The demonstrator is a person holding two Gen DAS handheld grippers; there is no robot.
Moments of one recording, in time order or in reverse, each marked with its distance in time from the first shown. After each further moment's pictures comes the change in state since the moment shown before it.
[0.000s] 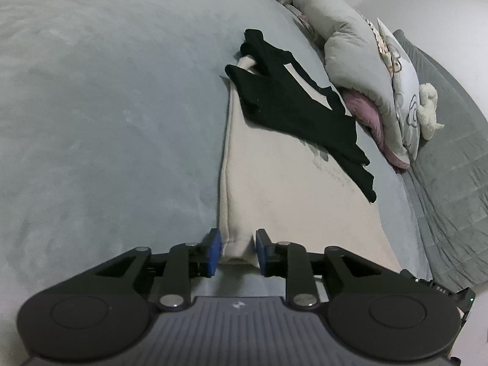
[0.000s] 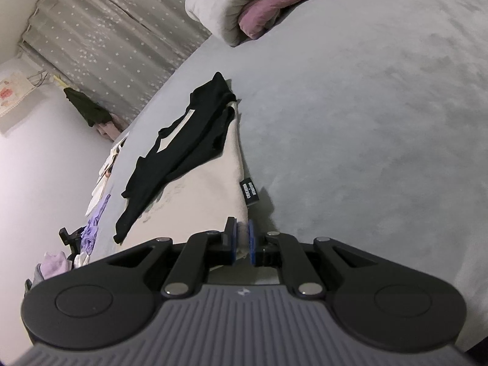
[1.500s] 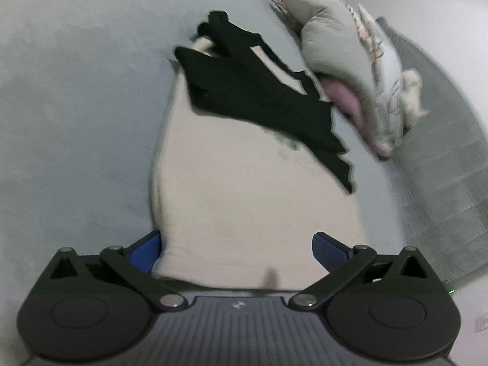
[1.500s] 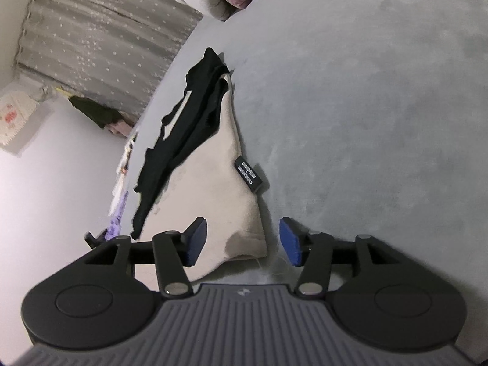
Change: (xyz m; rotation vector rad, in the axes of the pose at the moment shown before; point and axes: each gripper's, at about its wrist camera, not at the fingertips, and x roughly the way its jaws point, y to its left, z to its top) left arm 0.039 -0.030 0.008 0.004 0.064 -0.129; right arm 0.023 -0.031 -0.004 0.166 0.104 0.115
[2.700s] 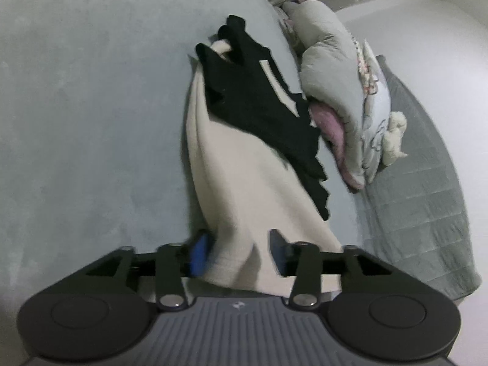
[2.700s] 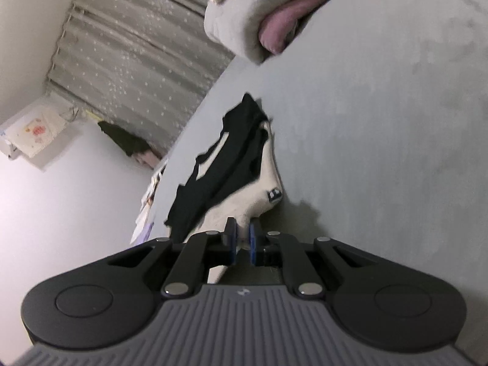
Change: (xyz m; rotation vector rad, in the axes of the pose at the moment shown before) left arm 0.001 0.024 0.004 -0.150 -0.060 -0.116; right arm -0.023 0.023 0.012 -0.065 -0.178 0.076
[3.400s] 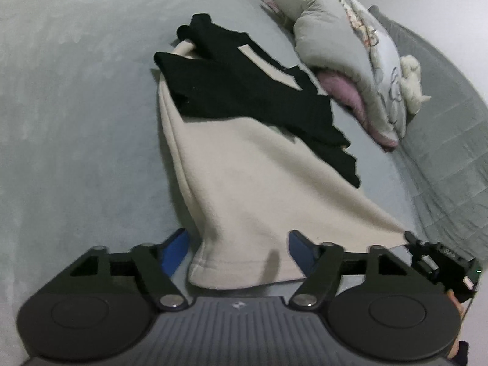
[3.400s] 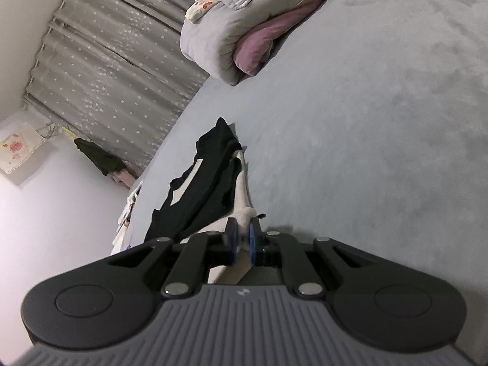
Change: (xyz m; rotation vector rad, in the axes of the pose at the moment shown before) left arm 0.020 -0.041 -0.014 0.263 0.029 0.218; right arm 0.017 0.000 0.018 -0.004 -0.054 -0.082
